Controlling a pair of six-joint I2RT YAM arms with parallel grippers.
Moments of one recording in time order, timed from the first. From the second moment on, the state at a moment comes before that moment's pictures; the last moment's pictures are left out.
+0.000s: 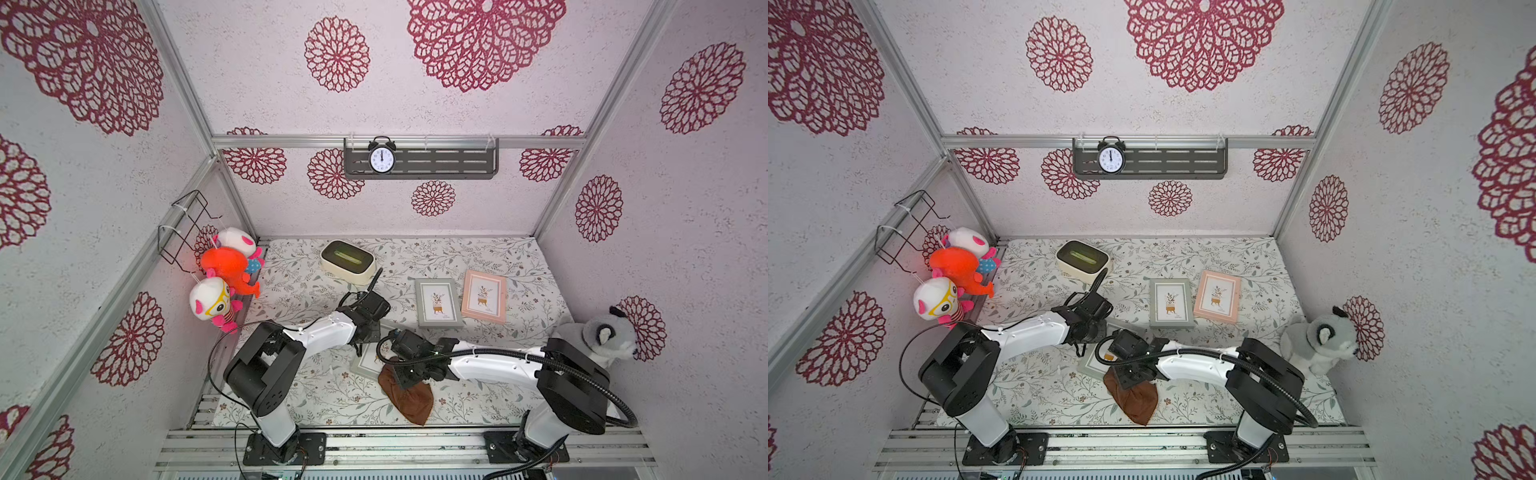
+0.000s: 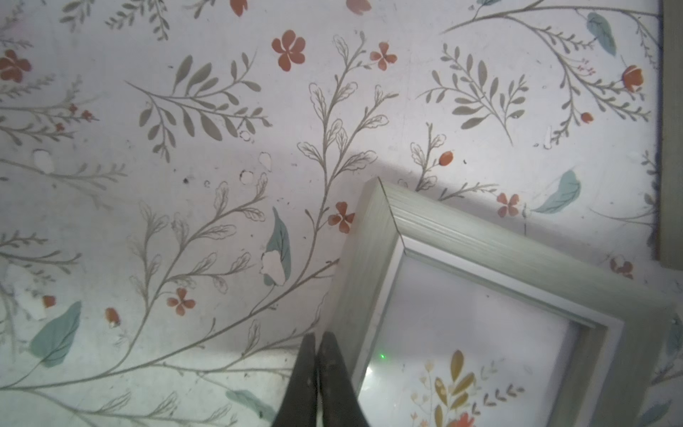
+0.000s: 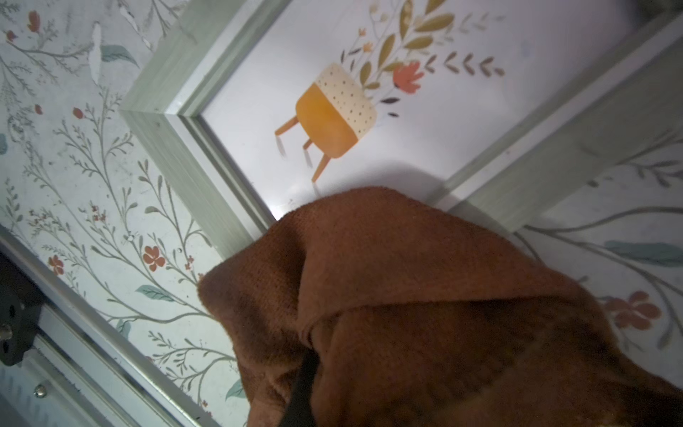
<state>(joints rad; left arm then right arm) -0.67 1.73 0.97 -0.48 -0.22 -0.65 1.10 1.61 0.92 -0.42 -0.05 0.57</state>
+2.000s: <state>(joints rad) -0.69 1.69 0.94 -0.46 0.02 -0.70 1.06 1.57 0.83 -0.28 -0.09 0.59</state>
